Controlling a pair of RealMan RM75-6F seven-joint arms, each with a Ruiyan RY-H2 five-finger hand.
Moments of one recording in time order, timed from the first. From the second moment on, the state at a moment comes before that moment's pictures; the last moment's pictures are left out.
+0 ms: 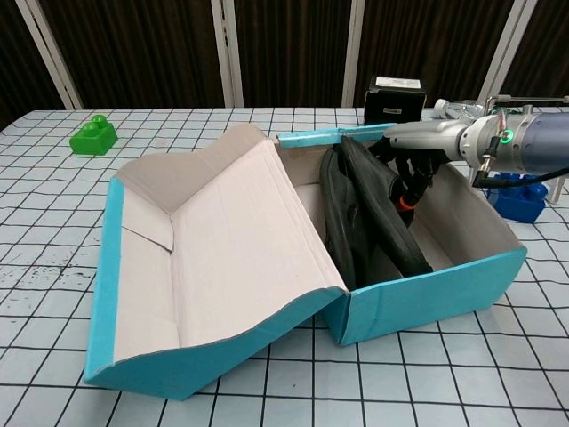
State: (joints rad) left arm -0.10 -1.23 -0.19 -1.41 1.40 1.62 0.04; right arm 0.95 -1.53 0.16 -1.14 -1.11 0.60 -0.01
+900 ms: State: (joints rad) left arm -0.09 -1.23 -0.18 -1.42 1.41 1.61 0.02; right arm 1.02 -1.34 0.18 -1.45 -0.67 0.68 -0.35
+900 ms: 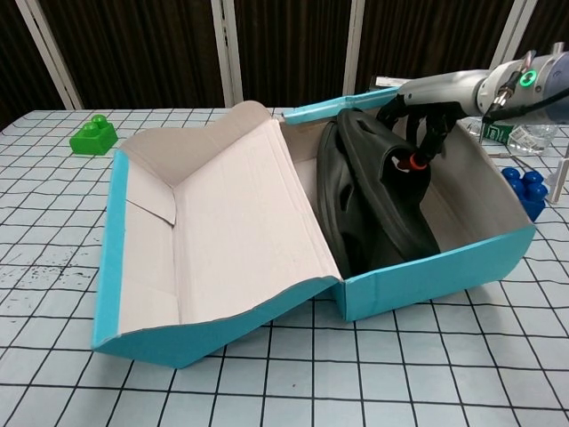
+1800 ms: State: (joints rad) left arm -0.09 -1.22 -0.18 -1.42 1.41 1.61 0.01; right arm 1.27 -1.18 -0.01 -1.61 -0.22 0.60 -0.54
